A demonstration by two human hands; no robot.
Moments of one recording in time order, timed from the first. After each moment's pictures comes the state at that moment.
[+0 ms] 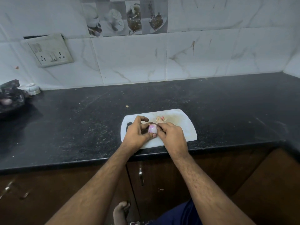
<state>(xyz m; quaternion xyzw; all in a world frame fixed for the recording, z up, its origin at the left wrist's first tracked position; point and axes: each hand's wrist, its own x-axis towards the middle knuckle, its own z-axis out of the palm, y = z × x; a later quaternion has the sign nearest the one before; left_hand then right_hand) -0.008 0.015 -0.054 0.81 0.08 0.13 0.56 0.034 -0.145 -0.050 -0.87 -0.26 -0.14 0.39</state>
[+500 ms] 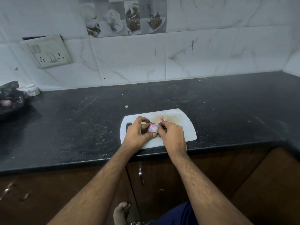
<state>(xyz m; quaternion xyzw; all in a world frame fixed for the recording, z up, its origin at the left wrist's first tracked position) -0.004 0.013 -0.054 0.81 0.09 0.14 0.56 0.038 -0.141 -0.050 -0.88 -0.17 -0.12 0.44</state>
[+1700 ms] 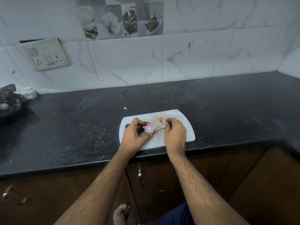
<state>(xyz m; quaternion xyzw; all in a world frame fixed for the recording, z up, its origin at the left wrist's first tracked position) -0.018 0.011 -0.051 0.81 0.05 0.20 0.55 0.046 -0.136 -0.056 -0.85 -0.06 -0.20 0.48</state>
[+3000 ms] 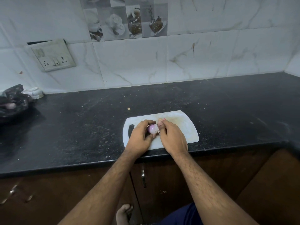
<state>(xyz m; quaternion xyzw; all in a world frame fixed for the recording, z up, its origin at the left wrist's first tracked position) -0.011 0.011 -0.057 0.88 0.02 0.20 0.43 0.041 -0.136 -0.051 -0.89 -0.21 -0.09 0.38</state>
